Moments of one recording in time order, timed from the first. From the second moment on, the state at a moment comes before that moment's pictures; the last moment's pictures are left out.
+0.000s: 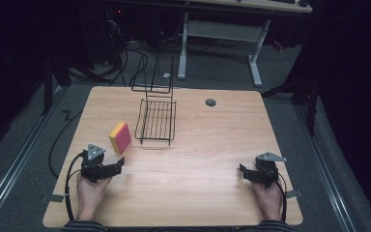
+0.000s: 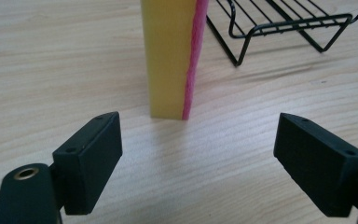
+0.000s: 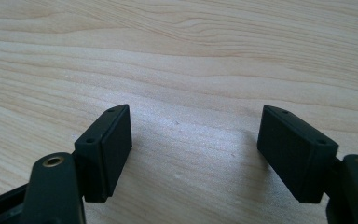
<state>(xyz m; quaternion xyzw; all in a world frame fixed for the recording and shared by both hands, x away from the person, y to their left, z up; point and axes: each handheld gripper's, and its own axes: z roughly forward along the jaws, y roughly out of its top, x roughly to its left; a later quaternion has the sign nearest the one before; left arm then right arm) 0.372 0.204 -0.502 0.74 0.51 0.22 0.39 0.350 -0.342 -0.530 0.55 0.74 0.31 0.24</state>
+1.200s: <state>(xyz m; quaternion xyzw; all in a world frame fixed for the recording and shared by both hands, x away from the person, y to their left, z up) 0.419 0.199 -0.488 0.73 0.51 0.23 0.40 0.350 -0.342 -0.530 0.55 0.74 0.31 0.24</state>
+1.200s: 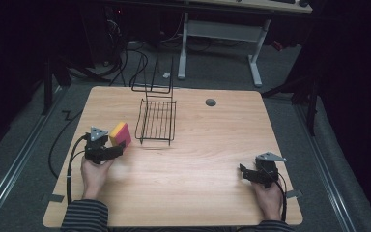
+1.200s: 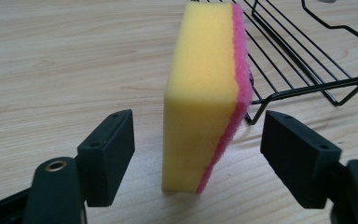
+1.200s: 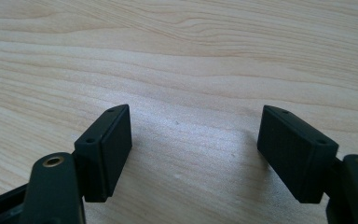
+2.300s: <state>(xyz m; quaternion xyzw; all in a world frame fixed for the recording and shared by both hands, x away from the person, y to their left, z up) 0.436 0.198 -0.507 0.73 0.50 0.22 0.40 0.350 -0.342 -0.530 0.55 0.74 0.31 0.24</state>
